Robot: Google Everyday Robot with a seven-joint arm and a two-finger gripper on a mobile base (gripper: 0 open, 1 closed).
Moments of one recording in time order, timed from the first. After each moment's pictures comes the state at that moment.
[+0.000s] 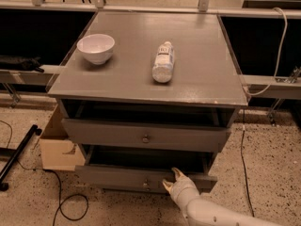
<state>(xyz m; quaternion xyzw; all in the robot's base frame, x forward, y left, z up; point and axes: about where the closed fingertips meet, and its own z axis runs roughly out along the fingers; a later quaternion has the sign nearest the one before) 0.511 -0.103 0.426 -0.36 0.81 -0.08 0.46</state>
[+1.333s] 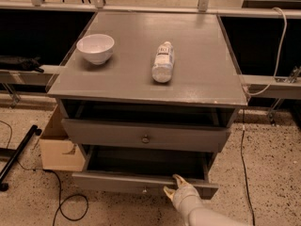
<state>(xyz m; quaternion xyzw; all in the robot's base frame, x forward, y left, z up) 0.485 -0.110 0.428 -0.36 0.81 -0.09 0.46</state>
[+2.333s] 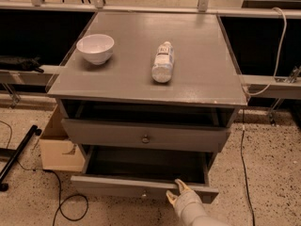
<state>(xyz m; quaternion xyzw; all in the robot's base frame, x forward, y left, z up) 0.461 -0.115 0.428 -0.36 0.81 -0.09 0.45</state>
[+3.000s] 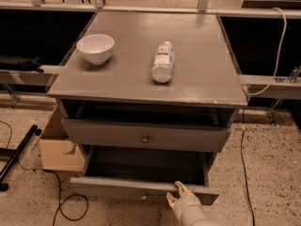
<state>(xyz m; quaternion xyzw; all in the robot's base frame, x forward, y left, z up) 0.451 -0.115 0.424 -0.37 0.81 -0.09 0.44</state>
